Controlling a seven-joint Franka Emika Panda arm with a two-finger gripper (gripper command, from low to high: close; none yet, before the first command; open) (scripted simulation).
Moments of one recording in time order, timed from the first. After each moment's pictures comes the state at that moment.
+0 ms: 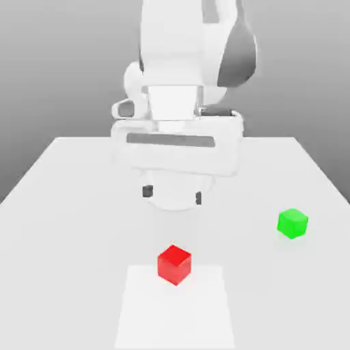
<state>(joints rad) -0.12 -0.28 0.13 -2.86 0.08 2.72 1.28</state>
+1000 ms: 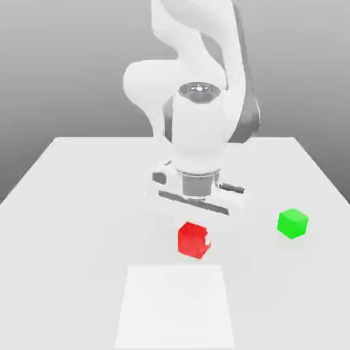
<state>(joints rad) 0.14 -0.16 0.16 -2.95 0.09 2.79 1.26</state>
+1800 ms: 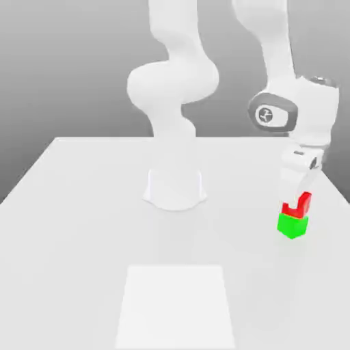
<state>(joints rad) 0.68 0.02 0.39 -2.92 -0.04 2.94 0.96</state>
